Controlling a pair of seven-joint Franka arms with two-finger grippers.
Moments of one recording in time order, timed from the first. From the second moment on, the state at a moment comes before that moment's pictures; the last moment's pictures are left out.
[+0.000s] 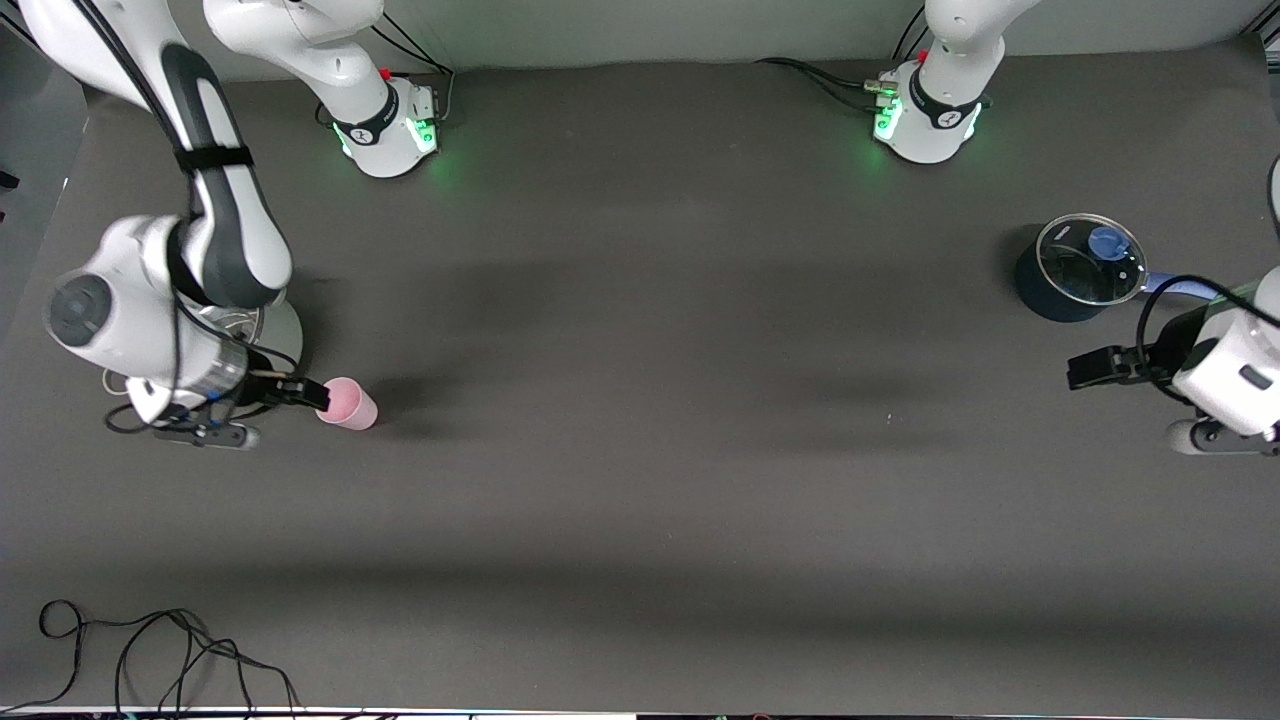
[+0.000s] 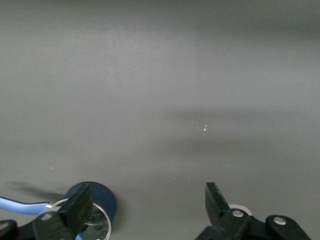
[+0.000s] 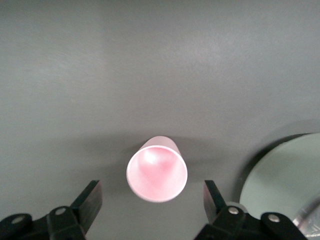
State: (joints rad) left arm 0.62 0.36 -0.81 -1.39 0.27 1.56 -0.19; right arm 0.25 0.17 -0.26 -2.05 0.11 2.21 0.06
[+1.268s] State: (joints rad) left arm -0.01 0.06 -0.06 -1.63 0.04 1.66 -0.04; right arm 0.24 -0.14 -0.30 -1.79 -0.01 1.59 0.06
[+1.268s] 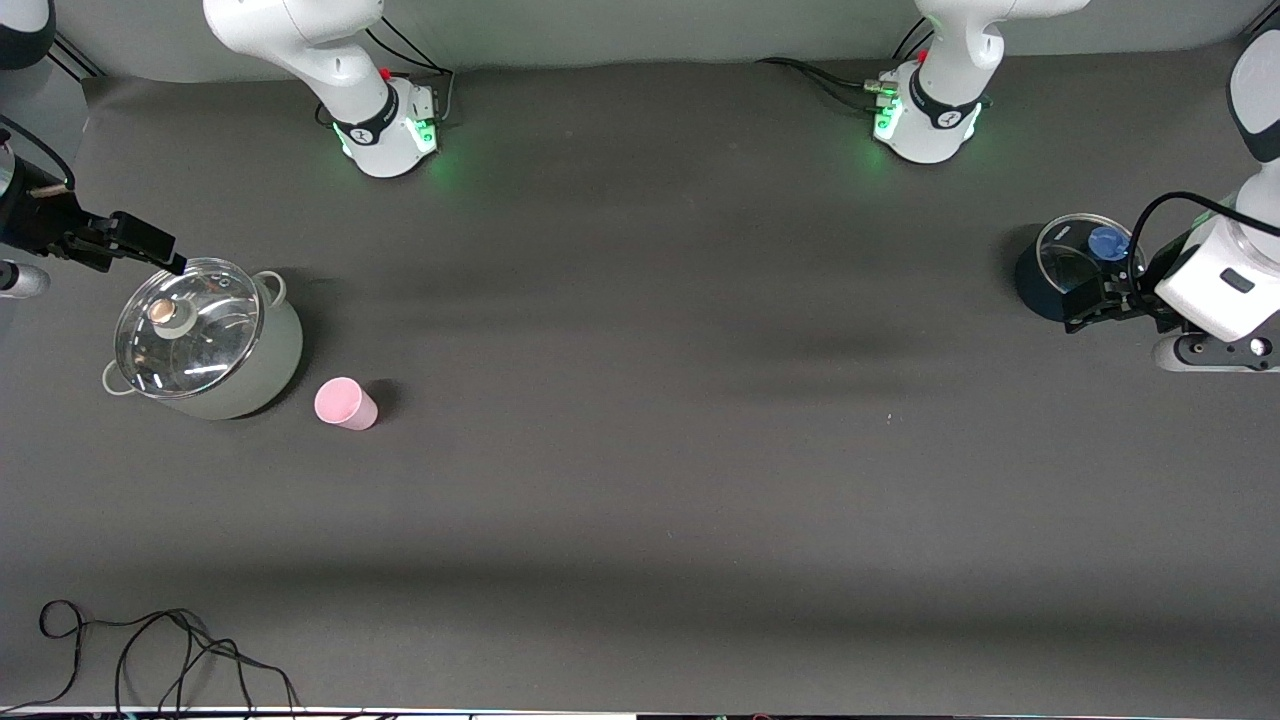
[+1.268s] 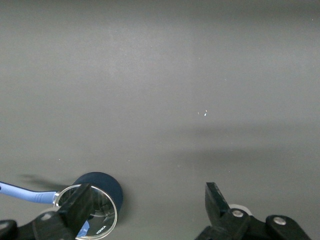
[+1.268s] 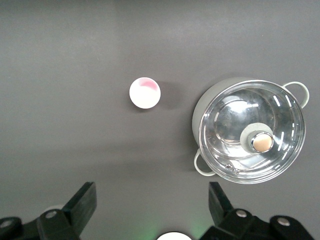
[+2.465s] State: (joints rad) left arm -0.01 0.06 -0.05 -1.63 -0.01 1.66 0.02; right arm 0.08 -0.14 -0.14 -1.79 -0.01 1.59 0.06
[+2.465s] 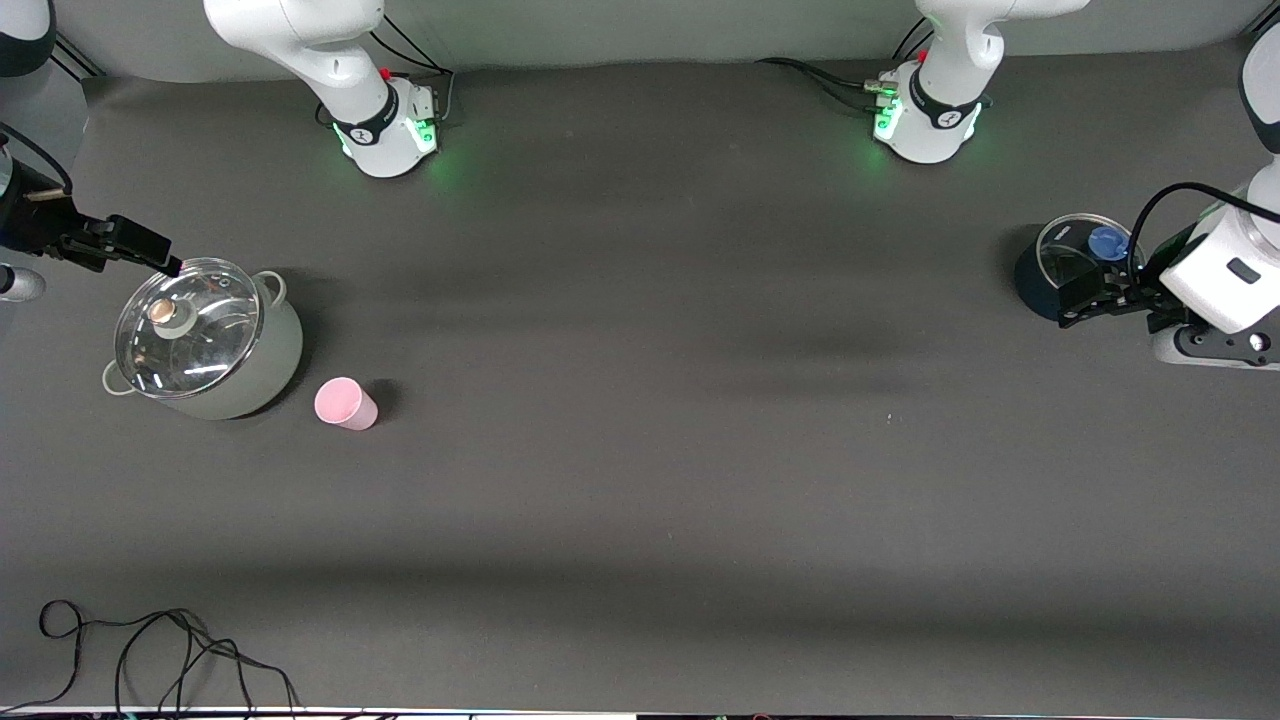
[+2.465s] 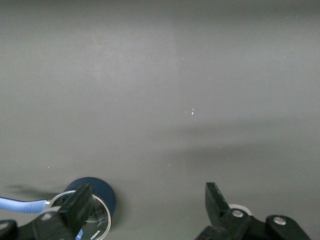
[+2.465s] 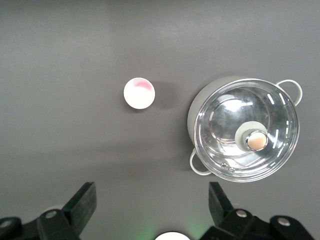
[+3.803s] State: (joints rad) left arm -0.01 0.08 -0.04 -1.58 -0.01 1.63 0.02; right arm -0.01 -0.06 0.00 -1.61 0.00 1.61 0.07
